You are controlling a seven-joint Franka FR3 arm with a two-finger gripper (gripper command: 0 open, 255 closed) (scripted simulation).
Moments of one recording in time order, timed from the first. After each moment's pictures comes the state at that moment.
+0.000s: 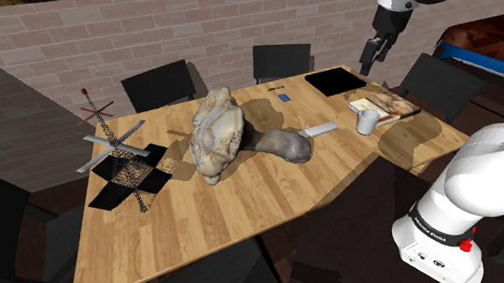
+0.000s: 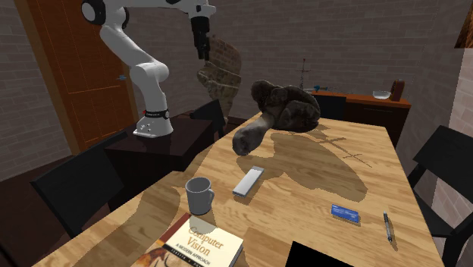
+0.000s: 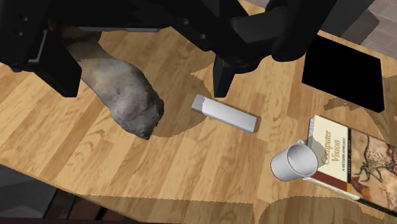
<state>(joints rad) 0.01 -0.80 -0.16 -2.45 -0.21 1.77 -0.14</state>
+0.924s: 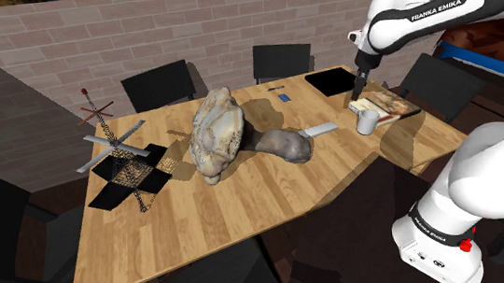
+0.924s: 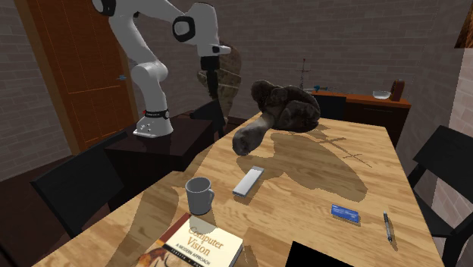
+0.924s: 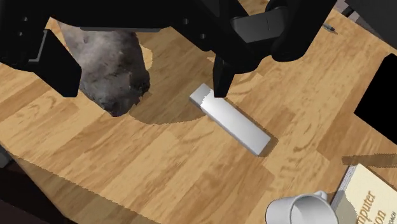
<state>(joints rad) 0.09 -0.45 -0.50 -2.53 -0.29 2.21 -0.63</state>
